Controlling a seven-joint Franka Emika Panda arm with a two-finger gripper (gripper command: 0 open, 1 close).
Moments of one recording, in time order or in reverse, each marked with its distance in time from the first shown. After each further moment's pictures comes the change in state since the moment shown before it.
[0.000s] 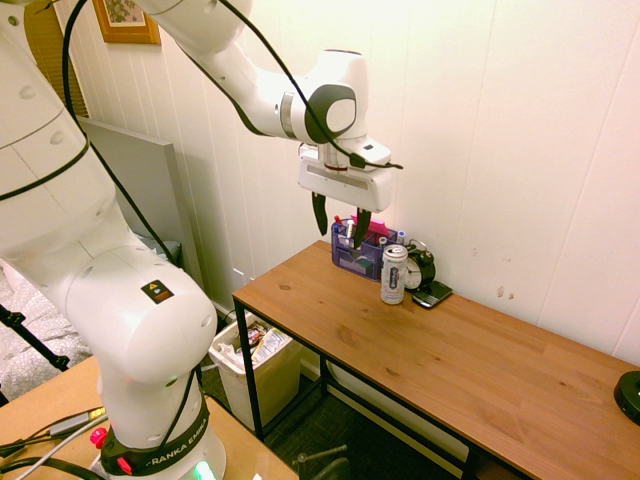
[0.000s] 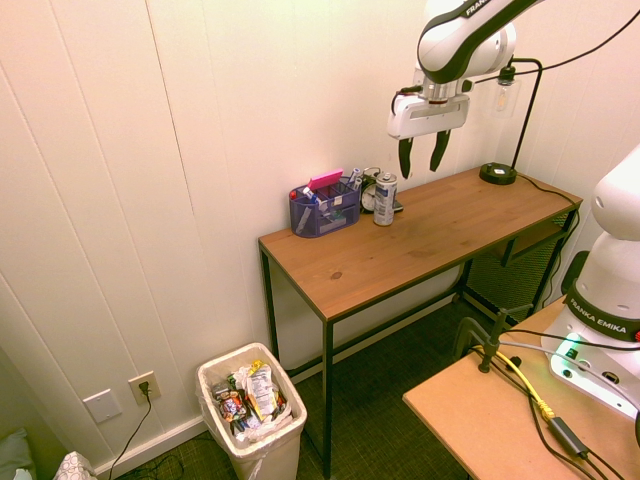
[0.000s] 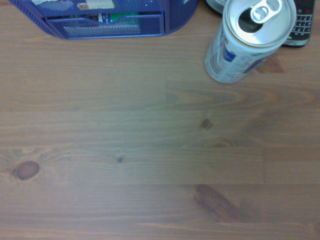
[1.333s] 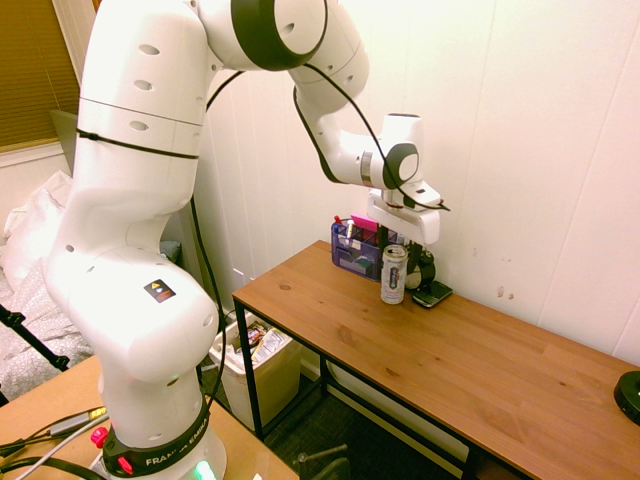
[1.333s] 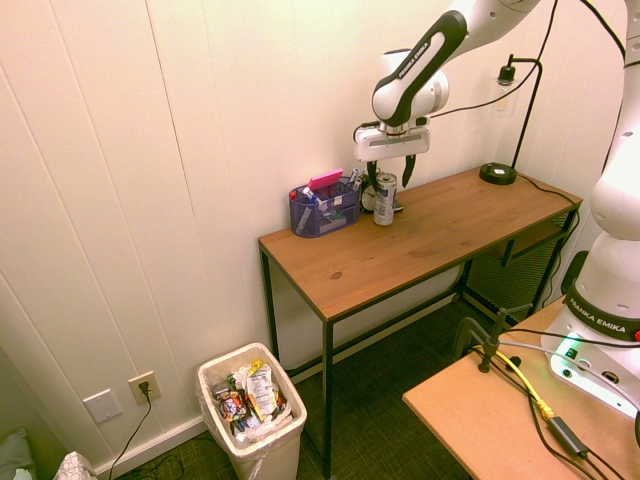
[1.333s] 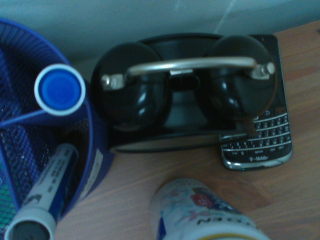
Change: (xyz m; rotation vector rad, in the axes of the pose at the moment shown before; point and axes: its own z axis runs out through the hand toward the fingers) arm 0.141 -0.085 0.119 -0.040 0.054 0.286
